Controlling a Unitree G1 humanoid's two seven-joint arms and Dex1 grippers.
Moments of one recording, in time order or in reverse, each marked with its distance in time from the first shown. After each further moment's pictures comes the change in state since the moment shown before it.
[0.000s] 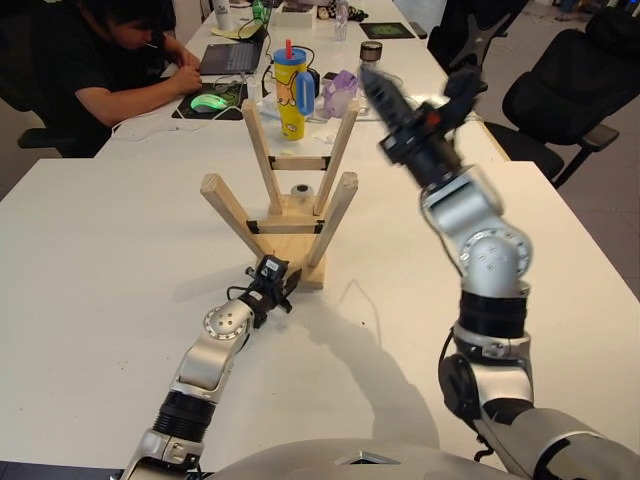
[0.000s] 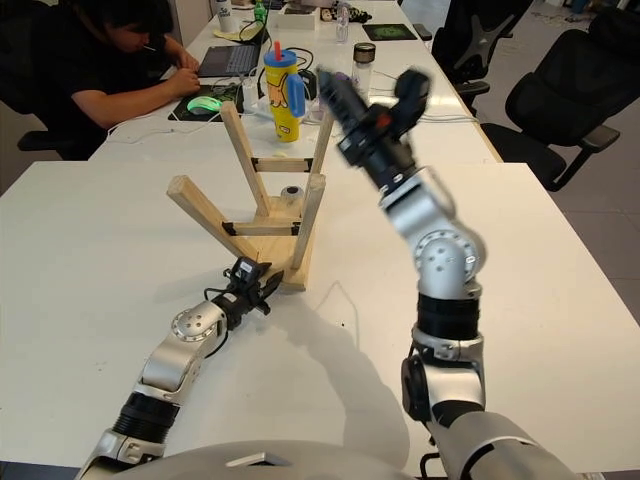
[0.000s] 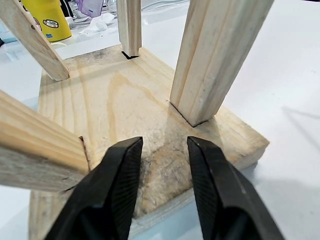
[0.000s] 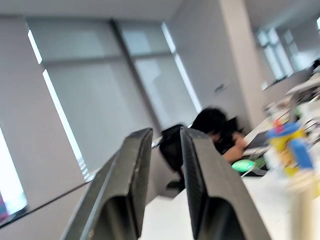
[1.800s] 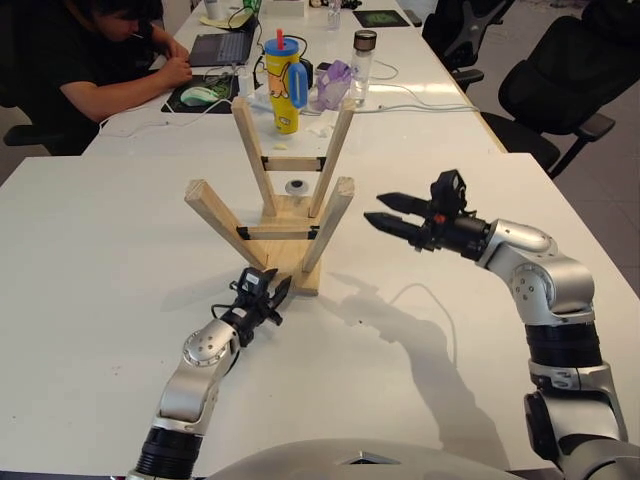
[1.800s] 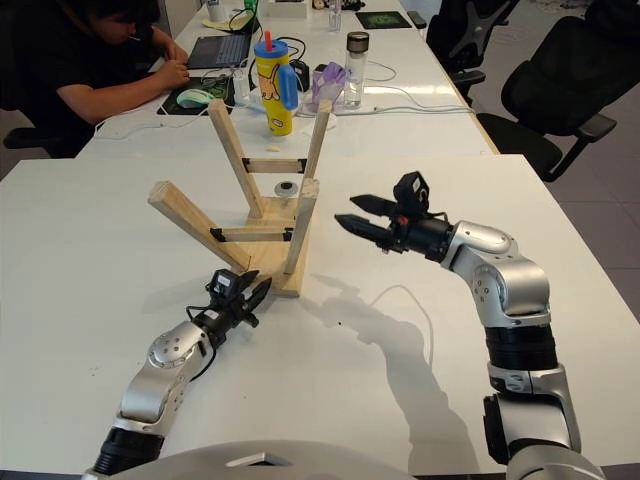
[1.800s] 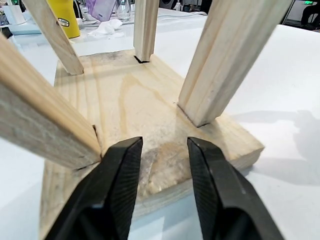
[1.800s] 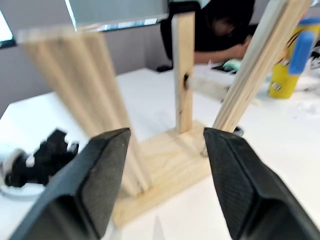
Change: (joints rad) left arm 0.171 0.036 0.062 -0.140 -0.036 -0.097 -0.020; right arm 0.184 -0.307 0.129 0.049 -0.294 0.087 0.636
